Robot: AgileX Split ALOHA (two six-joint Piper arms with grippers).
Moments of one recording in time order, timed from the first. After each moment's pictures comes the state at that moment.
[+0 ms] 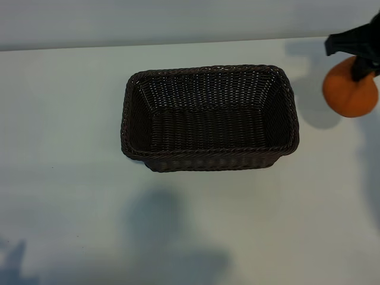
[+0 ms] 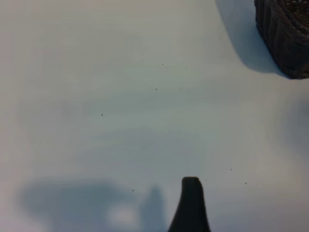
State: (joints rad) left arm -0.08 -0.01 -0.50 -0.05 1.09 0.05; right arm 0.07 1.63 -1.42 0.07 1.09 0.10
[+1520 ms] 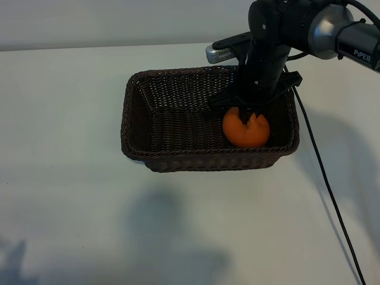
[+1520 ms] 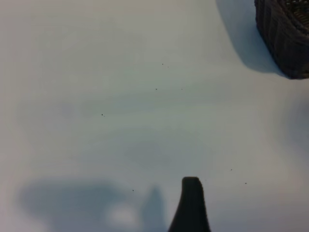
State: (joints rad) left arm -0.08 -0.01 -0.50 -0.05 1.09 0.05; right arm 0.37 2.15 -1.68 0.07 1.03 0.11
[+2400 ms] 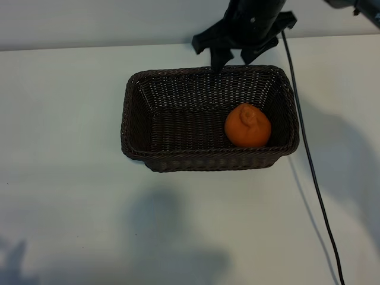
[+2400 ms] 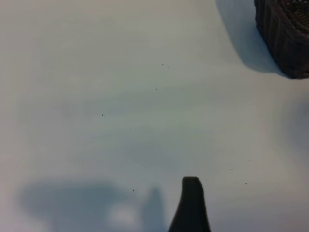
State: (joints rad) left arm -0.08 -0.01 -0.50 -0.05 1.09 0.05; right arm 0.36 2.12 -2.03 0.12 1.22 0.07
